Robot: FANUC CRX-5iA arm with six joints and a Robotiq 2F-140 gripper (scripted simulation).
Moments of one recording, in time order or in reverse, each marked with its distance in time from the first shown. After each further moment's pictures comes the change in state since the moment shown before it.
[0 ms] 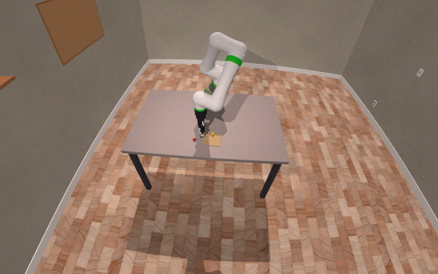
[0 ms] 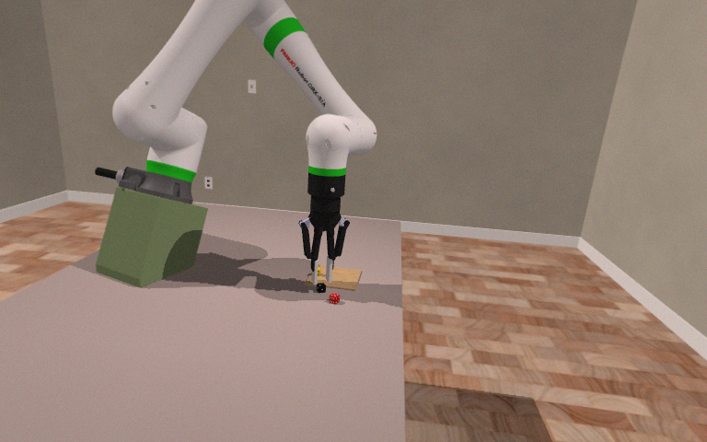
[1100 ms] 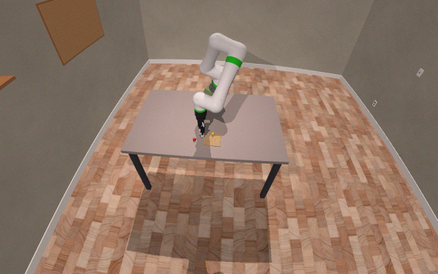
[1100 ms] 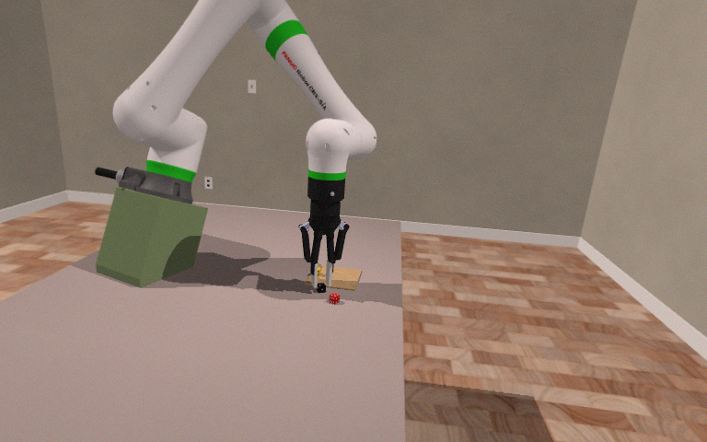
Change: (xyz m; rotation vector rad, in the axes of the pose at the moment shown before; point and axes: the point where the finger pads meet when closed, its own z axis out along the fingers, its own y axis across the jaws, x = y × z) arm 0.000 0.000 0.010 0.000 0.000 0.000
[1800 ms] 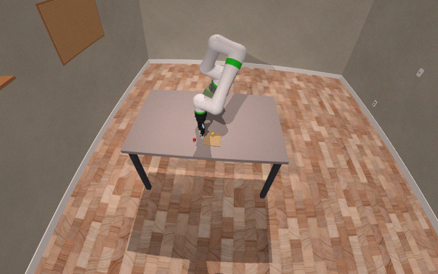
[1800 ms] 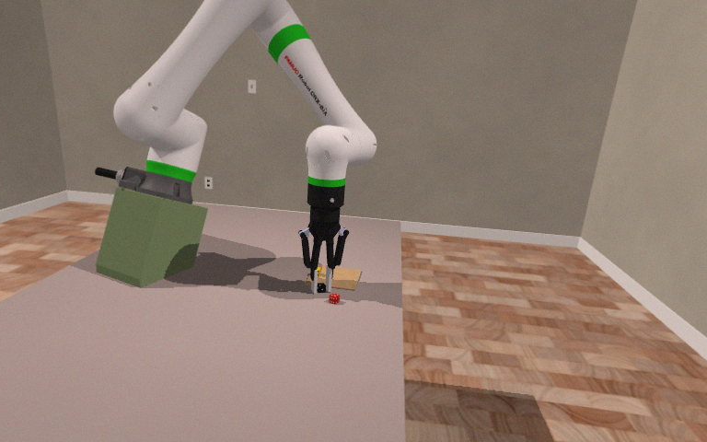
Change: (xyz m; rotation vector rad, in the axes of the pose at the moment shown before) arm 0.000 0.000 0.016 0.000 0.000 0.000
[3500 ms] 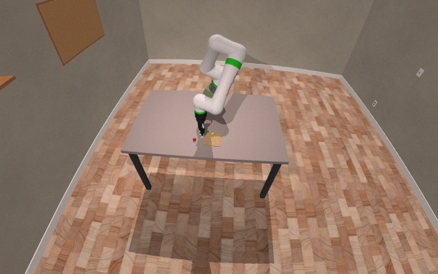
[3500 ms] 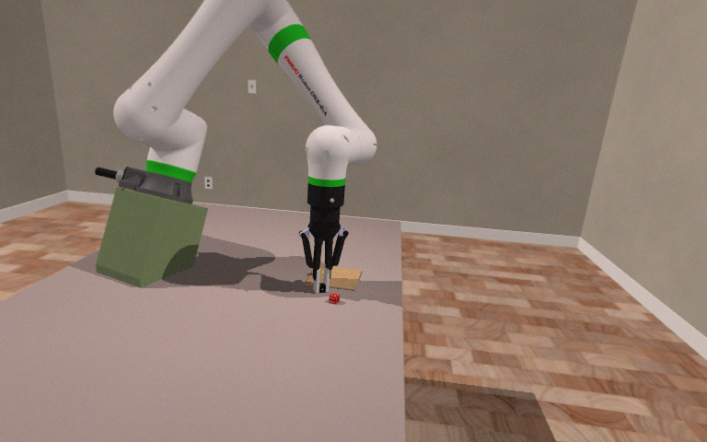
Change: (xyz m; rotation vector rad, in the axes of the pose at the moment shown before) arm 0.000 0.000 0.000 0.000 0.000 0.000
